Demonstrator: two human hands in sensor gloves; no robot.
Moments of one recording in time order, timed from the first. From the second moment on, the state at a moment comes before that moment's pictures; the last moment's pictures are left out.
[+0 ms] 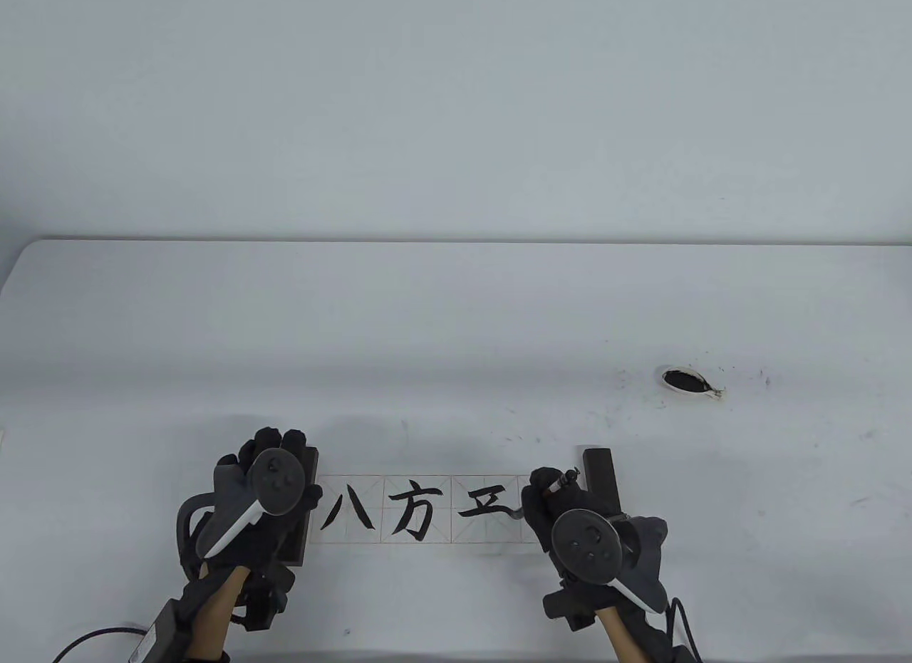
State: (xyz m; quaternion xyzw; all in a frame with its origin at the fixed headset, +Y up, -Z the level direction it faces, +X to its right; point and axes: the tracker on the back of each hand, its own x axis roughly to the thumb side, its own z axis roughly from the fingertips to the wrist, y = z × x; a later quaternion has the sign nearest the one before) left_hand -0.248 -0.709 -0.298 -0.10 0.03 0.08 0.99; right_hand 0.129 -0.661 -0.254 0.12 -0.15 0.97 0.17
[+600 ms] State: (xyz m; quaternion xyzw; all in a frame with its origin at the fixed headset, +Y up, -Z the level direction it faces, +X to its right) left_hand -0.247 -0.709 -0.298 -0.10 0.03 0.08 0.99; right_hand 0.111 -0.676 -0.260 0.15 -0.18 0.95 0.21
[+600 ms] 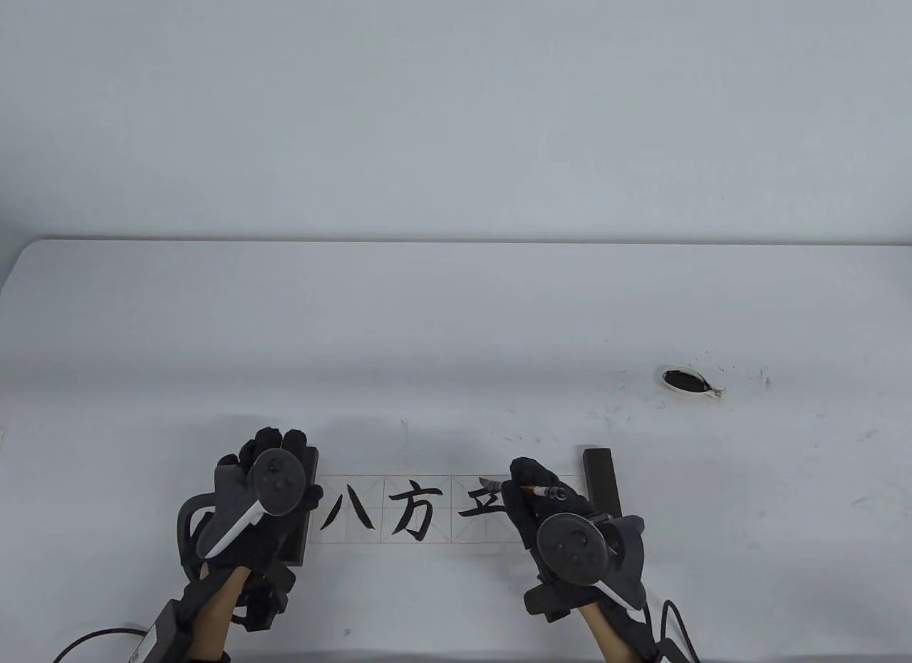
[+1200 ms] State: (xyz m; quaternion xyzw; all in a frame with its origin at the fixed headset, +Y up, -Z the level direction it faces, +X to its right) left_hand -0.247 -0.709 -0.298 -0.10 0.03 0.08 0.99; right_hand 0.115 -0.666 -0.257 0.17 -0.13 0.95 0.22
